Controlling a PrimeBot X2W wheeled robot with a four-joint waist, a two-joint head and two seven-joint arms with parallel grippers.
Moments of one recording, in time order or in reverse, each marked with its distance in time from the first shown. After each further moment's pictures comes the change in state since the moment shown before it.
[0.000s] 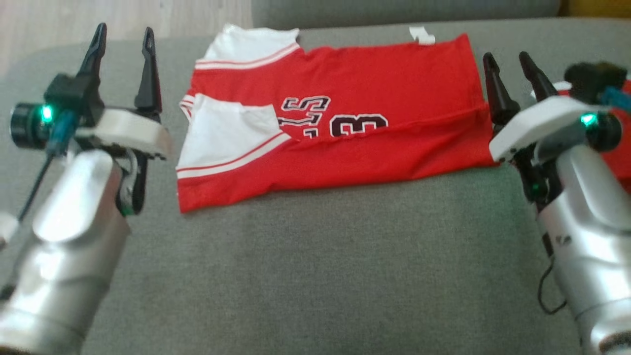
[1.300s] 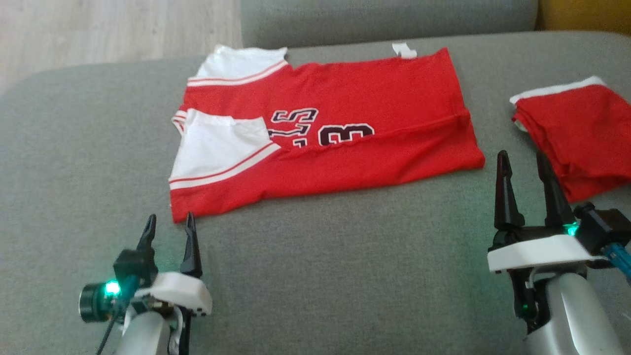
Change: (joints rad) left arm 0.599 -0.258 0.421 -0.102 0.360 -0.072 0.028; right arm 0.555 0.162 -0.240 -0.480 -0.241 0.000 -0.192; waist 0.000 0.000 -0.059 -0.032
